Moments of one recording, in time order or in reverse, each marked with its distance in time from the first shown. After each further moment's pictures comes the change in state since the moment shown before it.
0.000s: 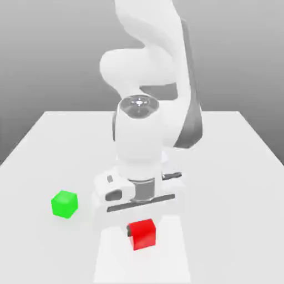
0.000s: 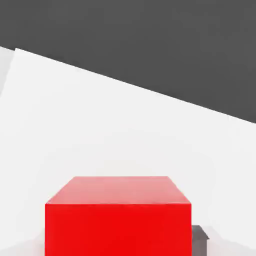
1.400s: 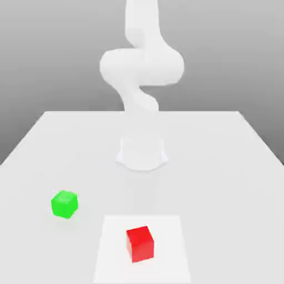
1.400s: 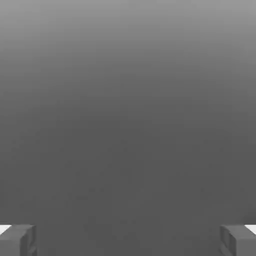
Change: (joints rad) arm -0.016 -0.787 0.080 0.338 -0.005 -0.406 0.269
